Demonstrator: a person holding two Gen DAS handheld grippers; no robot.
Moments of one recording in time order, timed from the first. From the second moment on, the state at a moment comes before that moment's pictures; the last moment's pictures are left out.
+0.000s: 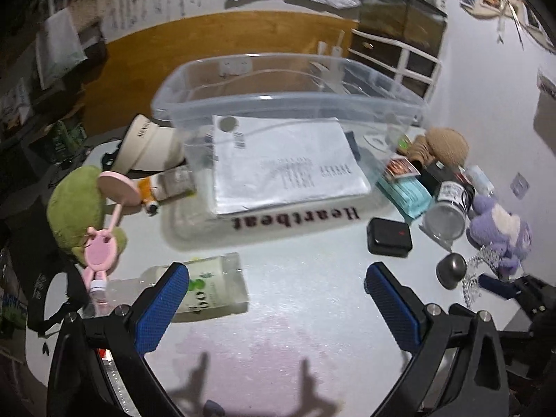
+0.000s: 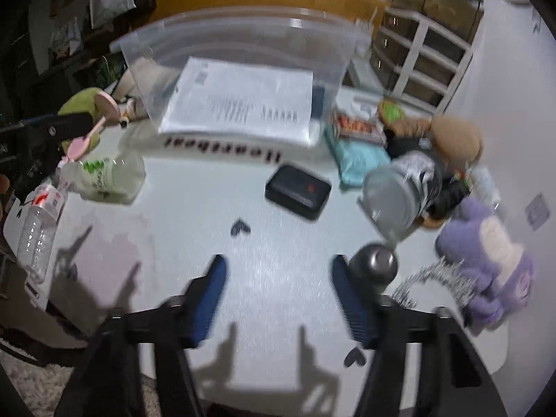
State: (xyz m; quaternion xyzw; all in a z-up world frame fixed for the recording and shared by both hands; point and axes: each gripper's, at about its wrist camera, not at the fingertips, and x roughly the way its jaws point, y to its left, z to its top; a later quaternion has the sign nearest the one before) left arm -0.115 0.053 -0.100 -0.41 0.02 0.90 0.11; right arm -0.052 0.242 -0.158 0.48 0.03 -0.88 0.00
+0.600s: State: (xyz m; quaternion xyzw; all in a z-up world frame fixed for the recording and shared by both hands) left arm -0.120 0.048 -0.123 -0.45 0.02 0.89 0.06; right arm -0.227 0.306 -0.217 0.52 0.03 -0.85 0.00
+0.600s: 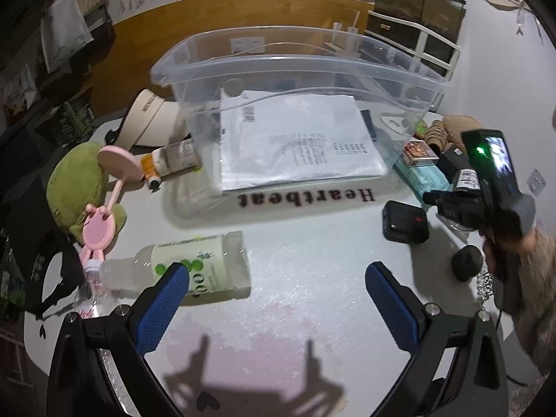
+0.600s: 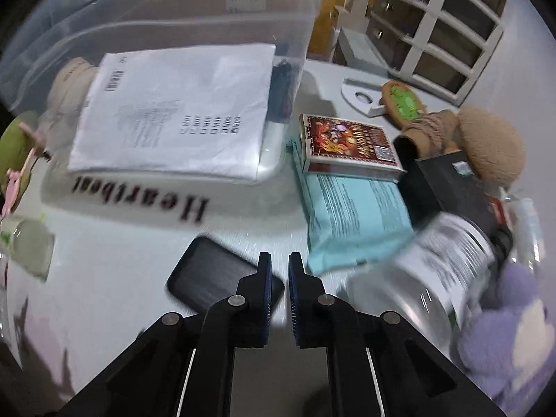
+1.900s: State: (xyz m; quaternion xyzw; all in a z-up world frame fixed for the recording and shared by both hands) left arm -0.173 0.110 -0.233 -0.45 0.29 0.84 0.03; right arm -0.164 0.244 -0.251 0.55 0.03 -0.81 0.19
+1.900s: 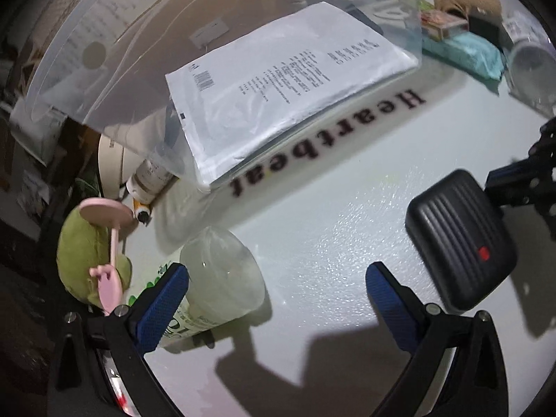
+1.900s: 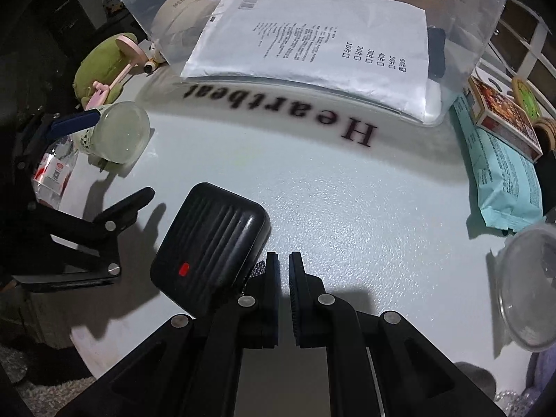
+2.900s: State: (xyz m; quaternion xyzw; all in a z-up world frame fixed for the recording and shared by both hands) left arm -0.130 0.148 -0.237 -0.47 0.25 0.82 0.22; right arm -0.108 0.255 -0.253 0.56 -0.02 -0.81 0.15
